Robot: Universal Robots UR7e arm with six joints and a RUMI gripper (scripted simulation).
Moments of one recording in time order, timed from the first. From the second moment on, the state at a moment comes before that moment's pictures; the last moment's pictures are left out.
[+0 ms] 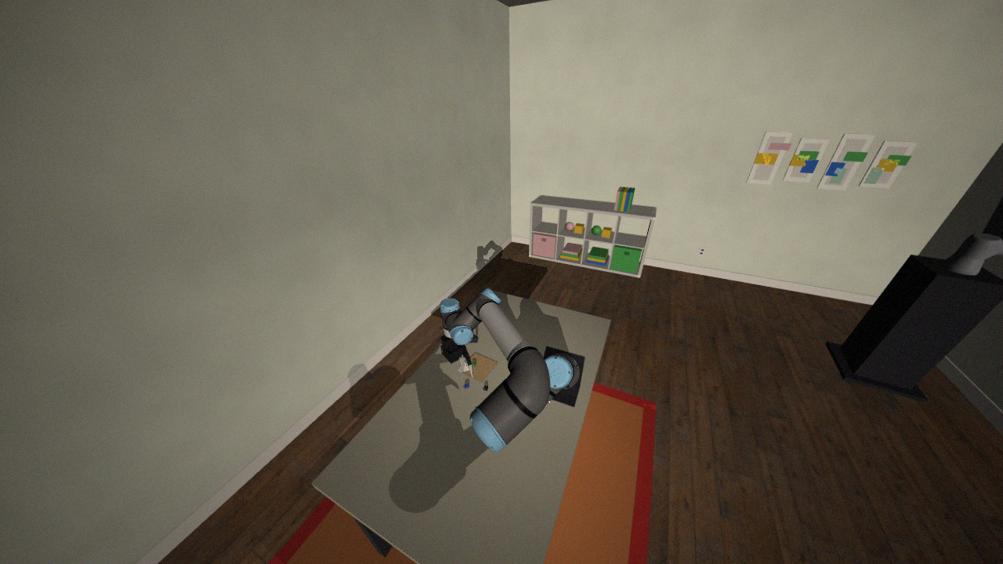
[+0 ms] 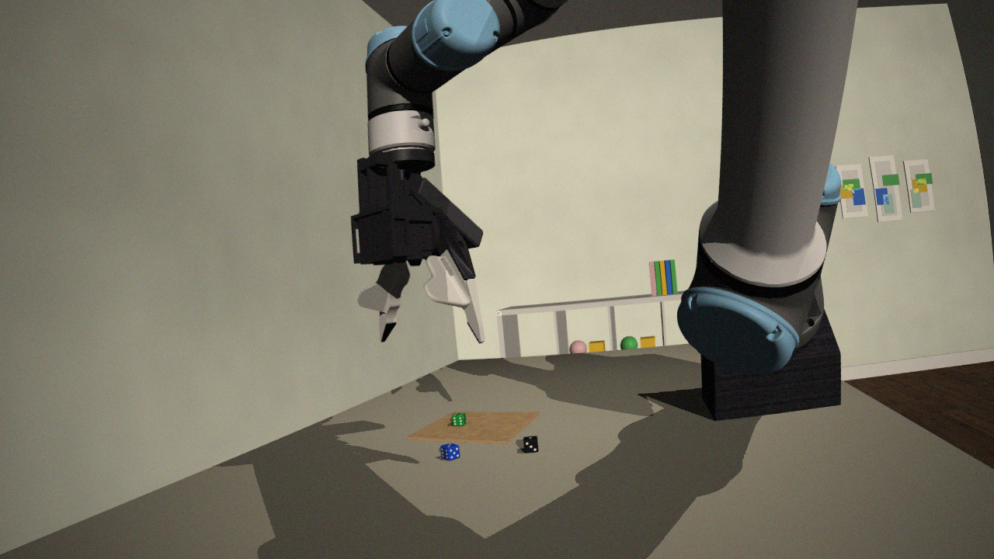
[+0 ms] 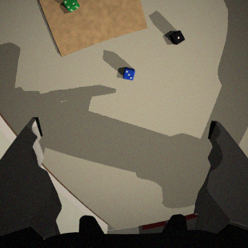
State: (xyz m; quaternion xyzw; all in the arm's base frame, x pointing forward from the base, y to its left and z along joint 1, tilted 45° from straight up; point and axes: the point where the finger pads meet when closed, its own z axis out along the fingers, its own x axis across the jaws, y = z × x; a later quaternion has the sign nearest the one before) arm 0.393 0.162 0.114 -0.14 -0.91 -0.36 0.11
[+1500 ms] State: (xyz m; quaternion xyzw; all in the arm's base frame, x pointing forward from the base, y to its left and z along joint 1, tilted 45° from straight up) arm 0.410 0.169 0.102 0.38 -0.85 -0.36 -0.10
